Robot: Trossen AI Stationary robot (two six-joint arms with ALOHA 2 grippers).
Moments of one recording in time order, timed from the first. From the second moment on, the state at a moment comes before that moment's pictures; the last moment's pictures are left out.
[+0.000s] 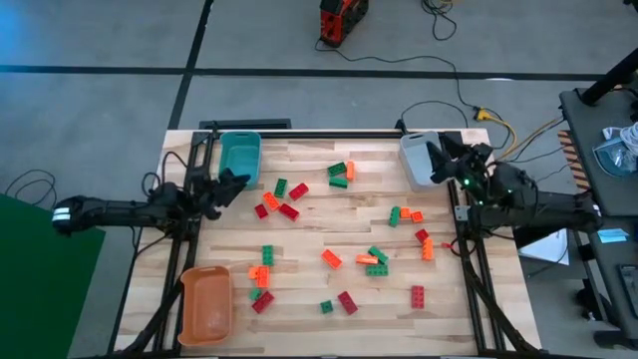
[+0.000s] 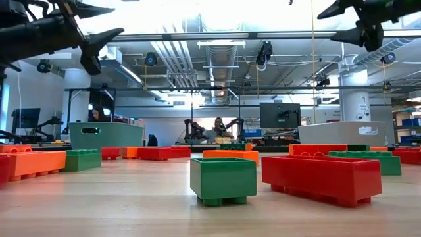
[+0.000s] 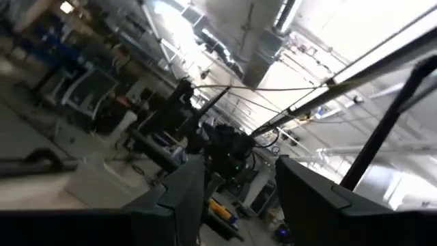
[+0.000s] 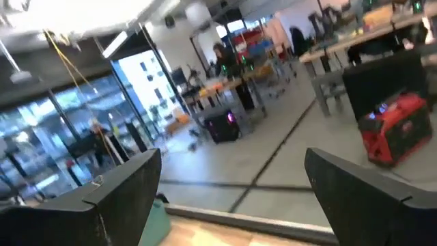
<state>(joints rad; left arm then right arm) 0.12 0.47 0.02 0.88 -0.14 -0.69 -0.09 0.40 0.46 0.08 0.81 0.32</state>
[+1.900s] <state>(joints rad) 0.12 1.03 0.67 -0.44 -0.25 -0.22 -0.19 0.84 0.69 -0.17 0.83 0.25</state>
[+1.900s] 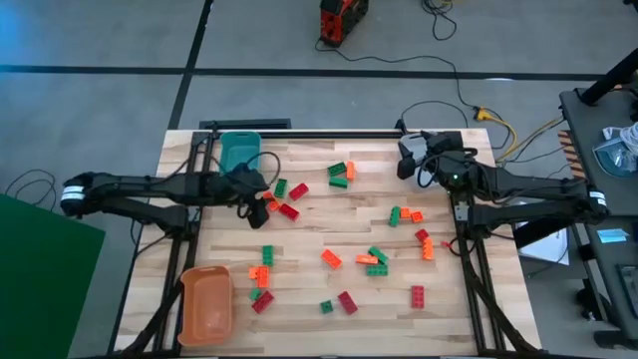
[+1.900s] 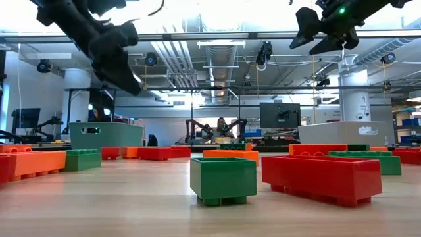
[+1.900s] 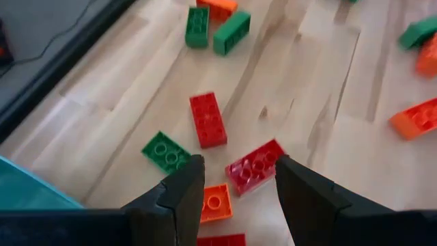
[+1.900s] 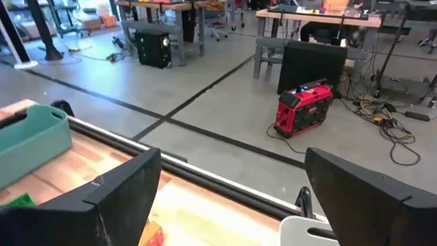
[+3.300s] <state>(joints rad) 0.11 1.58 1.11 -0.36 -0.73 0.27 -0.19 0.82 0.71 -0.15 0.78 0.47</state>
